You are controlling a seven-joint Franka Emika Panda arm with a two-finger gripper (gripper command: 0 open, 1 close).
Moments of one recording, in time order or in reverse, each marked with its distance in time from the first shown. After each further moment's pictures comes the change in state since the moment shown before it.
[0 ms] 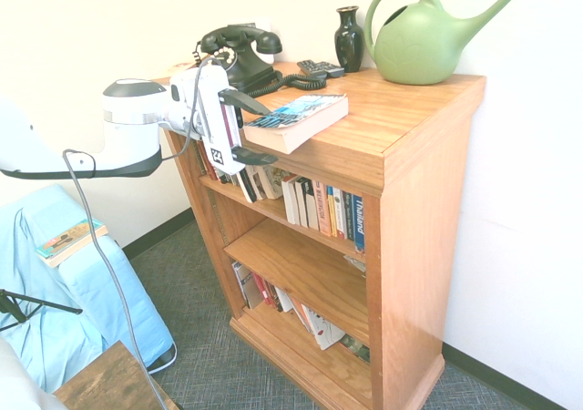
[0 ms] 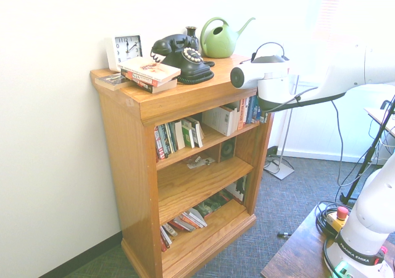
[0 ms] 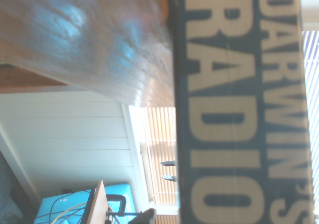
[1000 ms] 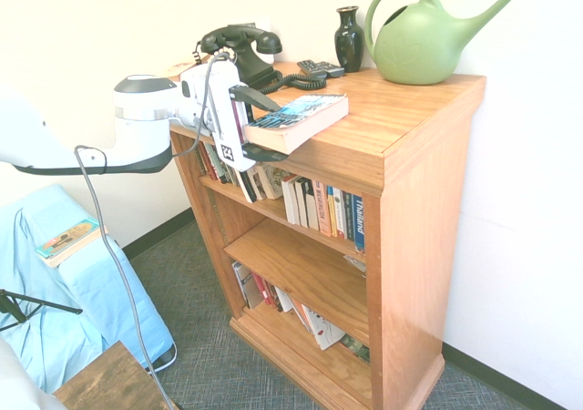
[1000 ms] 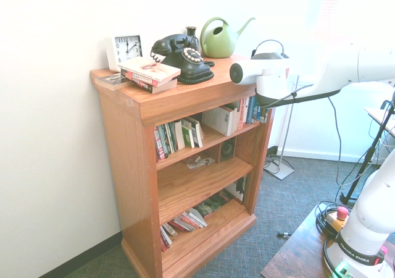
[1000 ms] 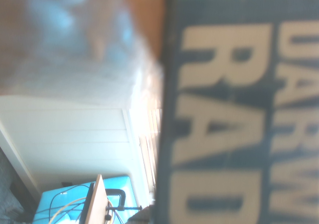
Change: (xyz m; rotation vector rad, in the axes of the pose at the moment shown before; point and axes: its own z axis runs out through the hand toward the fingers) arm 0.019 -0.007 0.020 -0.007 -0.018 0.028
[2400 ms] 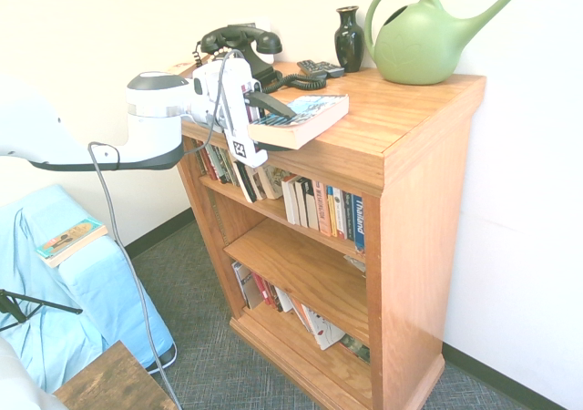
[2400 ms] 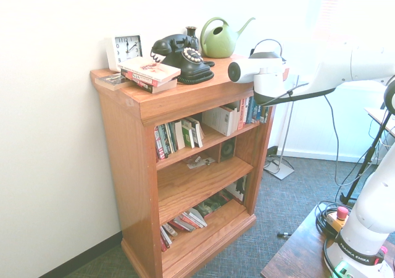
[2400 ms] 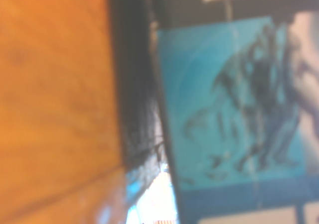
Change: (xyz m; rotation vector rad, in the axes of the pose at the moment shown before) arm 0.005 -0.006 0.008 -0.009 -0.003 0.014
